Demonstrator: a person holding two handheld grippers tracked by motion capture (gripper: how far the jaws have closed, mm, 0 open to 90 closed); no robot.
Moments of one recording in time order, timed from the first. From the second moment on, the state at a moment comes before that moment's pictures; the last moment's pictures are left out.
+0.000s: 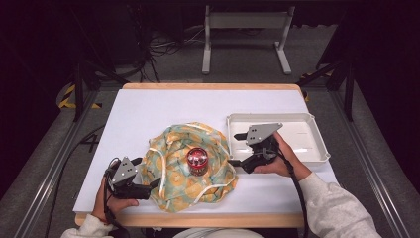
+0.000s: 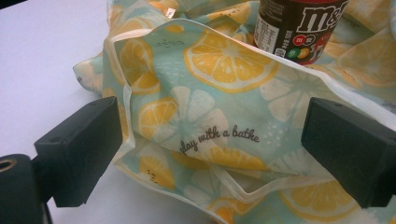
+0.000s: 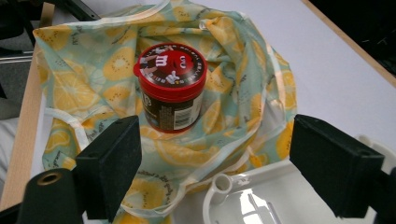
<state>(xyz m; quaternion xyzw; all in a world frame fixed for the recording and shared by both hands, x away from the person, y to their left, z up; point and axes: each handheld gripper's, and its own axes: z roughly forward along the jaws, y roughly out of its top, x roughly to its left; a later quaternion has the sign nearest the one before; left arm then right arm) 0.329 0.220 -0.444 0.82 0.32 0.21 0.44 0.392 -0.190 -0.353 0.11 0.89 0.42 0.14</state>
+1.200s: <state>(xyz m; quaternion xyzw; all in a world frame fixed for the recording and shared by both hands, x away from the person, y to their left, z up) 0.327 0.222 -0.445 0.82 0.32 0.21 0.43 0.408 -0.113 -0.361 0.06 0.94 0.34 0.08</state>
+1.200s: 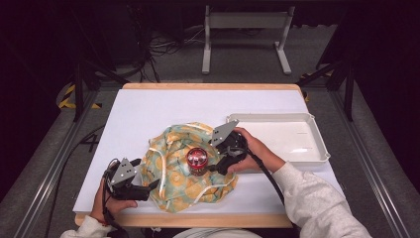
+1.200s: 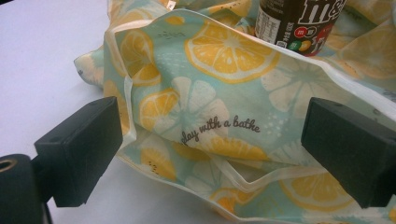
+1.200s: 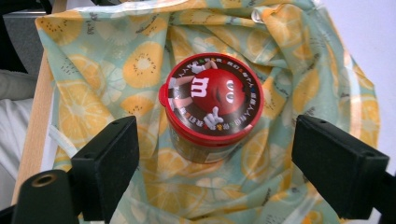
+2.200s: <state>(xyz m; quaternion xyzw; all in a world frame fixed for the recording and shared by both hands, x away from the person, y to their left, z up) 0.325 0.224 -0.446 0.82 0.32 0.21 0.43 0.421 -0.065 -0.377 0.07 0.96 0.27 0.06</state>
